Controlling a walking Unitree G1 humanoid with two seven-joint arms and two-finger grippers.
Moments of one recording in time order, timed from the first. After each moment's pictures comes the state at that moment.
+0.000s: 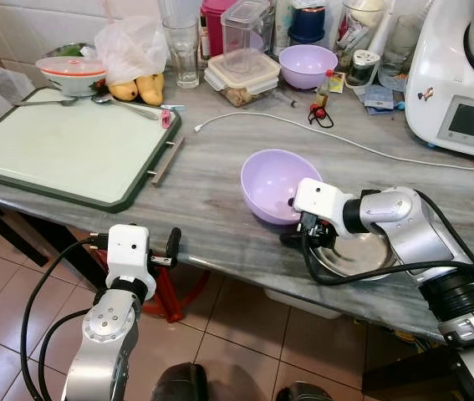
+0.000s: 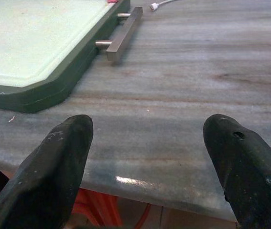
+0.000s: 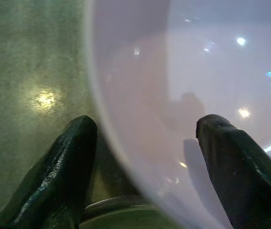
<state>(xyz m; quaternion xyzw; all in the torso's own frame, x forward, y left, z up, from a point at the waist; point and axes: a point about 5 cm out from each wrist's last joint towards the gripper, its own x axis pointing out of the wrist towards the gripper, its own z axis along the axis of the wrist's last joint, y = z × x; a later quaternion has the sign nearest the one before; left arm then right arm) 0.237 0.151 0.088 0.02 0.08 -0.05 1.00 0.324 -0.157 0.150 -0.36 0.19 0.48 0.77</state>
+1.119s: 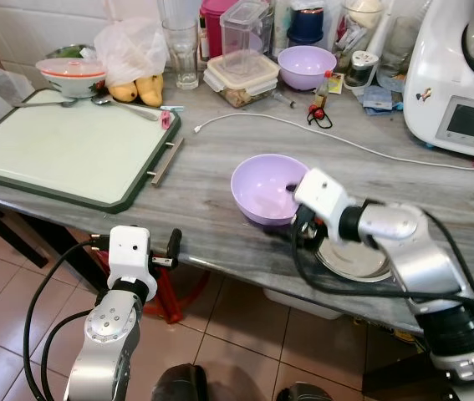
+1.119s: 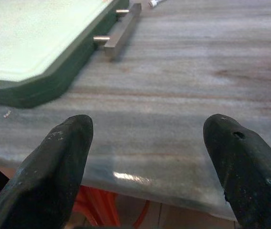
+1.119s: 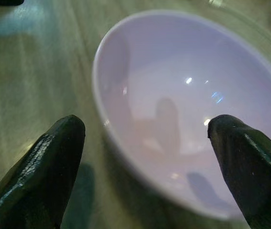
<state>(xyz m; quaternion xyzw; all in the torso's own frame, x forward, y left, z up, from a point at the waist) 0.237 0.151 0.083 0.01 0.09 -0.05 0.99 0.299 -0.140 0.157 -0.27 0.14 0.43 0.85</state>
